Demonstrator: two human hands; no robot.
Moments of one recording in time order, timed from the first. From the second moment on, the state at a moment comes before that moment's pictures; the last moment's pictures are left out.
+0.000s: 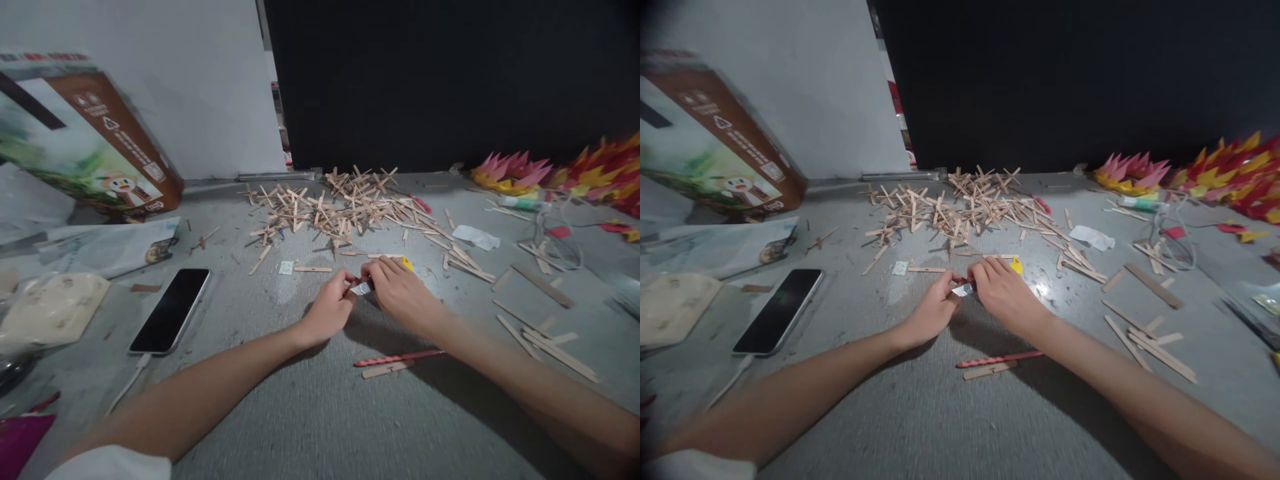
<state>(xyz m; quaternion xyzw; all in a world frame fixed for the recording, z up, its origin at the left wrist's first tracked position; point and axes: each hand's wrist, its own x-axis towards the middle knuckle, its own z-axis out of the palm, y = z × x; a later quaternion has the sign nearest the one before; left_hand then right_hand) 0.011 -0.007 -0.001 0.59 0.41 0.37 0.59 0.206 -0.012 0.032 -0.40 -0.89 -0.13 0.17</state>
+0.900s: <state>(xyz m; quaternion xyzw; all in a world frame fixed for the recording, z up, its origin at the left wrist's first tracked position) 0.012 -0.002 -0.003 0.57 0.36 0.39 0.63 0.213 0.000 0.052 -0.58 -0.71 0.24 0.32</state>
